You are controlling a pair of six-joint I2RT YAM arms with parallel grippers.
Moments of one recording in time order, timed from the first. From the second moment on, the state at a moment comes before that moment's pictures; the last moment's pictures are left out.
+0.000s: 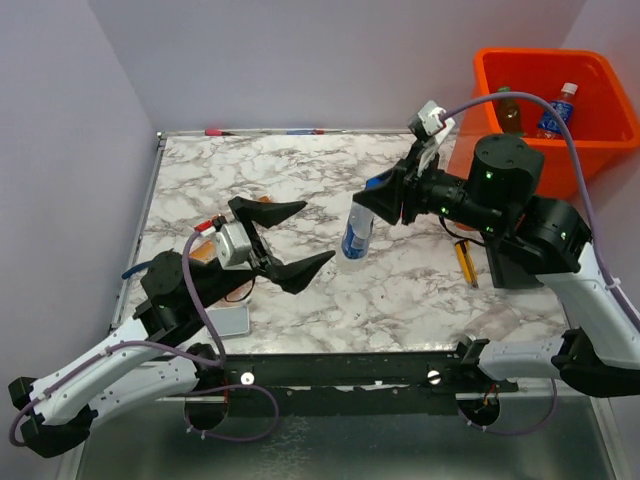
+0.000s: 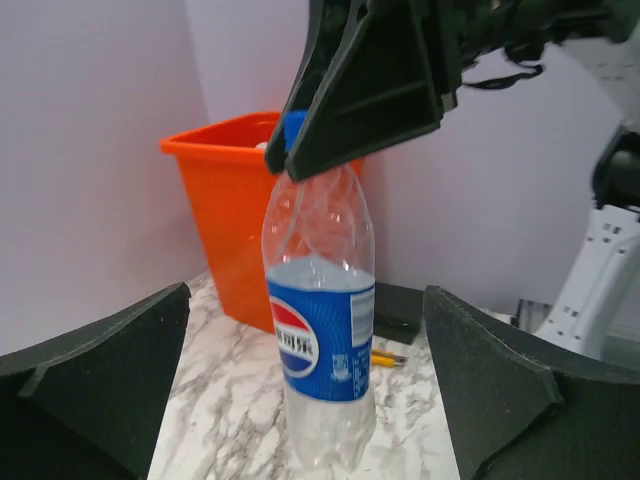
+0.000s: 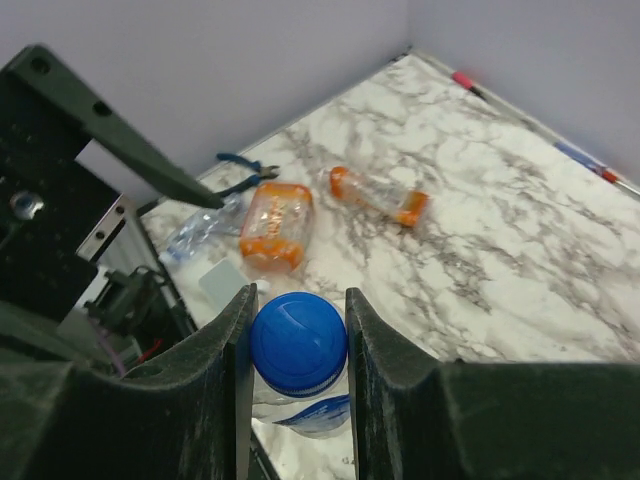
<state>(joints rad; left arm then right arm) -0.97 0.67 0.82 0.25 0.12 0.02 0.92 1.24 1.85 -0.74 -0.02 0.10</state>
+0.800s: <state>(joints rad) -0.97 0.89 0.87 0.18 0.52 -0.10 0.92 1.10 1.54 -0.44 -0.51 0.19</state>
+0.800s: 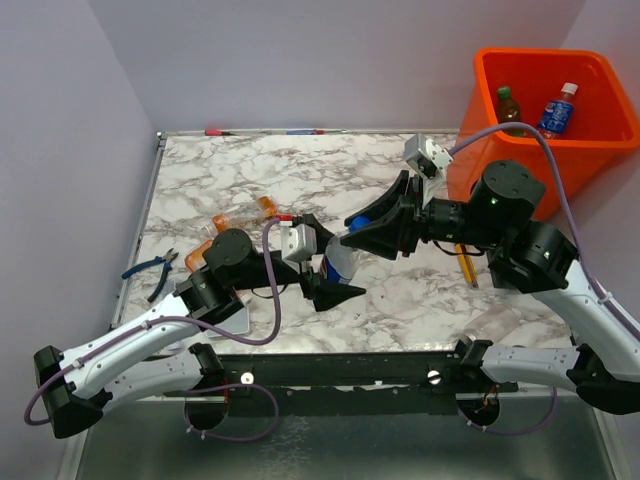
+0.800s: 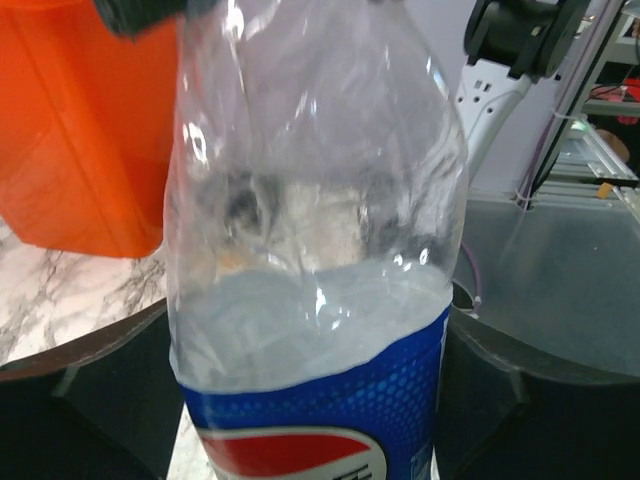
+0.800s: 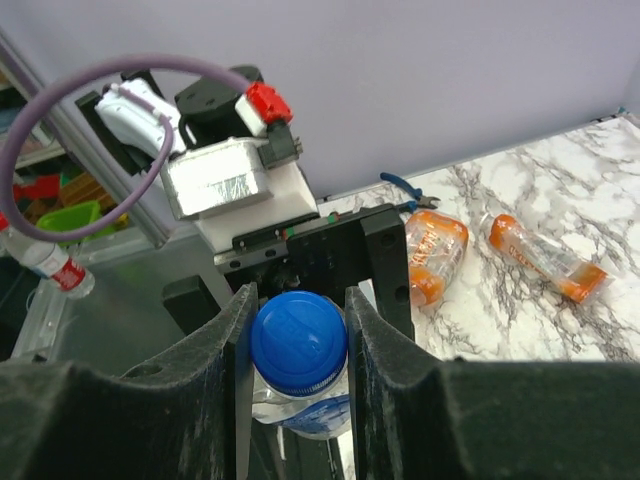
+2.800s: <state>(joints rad) -0.96 0.88 0.72 0.40 0.58 -0.31 0.92 0.99 1.18 0.00 -0.39 0.41</state>
